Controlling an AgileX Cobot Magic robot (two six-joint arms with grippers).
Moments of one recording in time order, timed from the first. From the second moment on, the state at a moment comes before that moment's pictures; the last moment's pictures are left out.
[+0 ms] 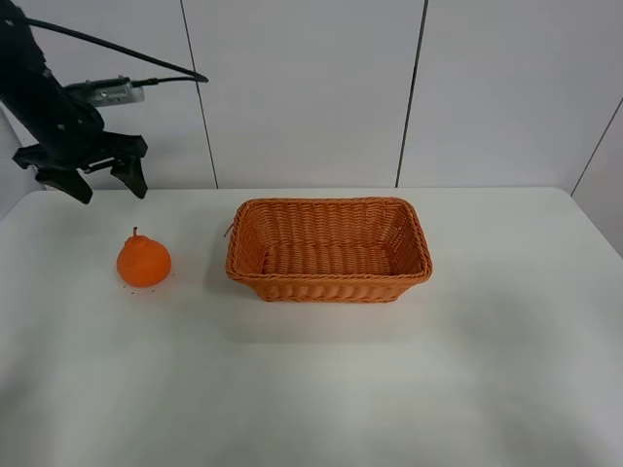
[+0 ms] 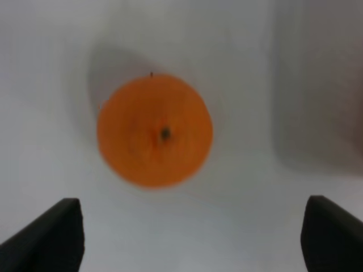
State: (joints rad) left arm -0.01 1.96 -1.66 -0.07 1.04 0.03; right arm 0.00 -0.01 -0.50 0.01 1.03 -0.01
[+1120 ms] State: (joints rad) left arm -0.01 2.28 -1.73 0.02 0.97 0.04; right arm 0.00 -0.01 -0.50 0.01 1.03 -0.01
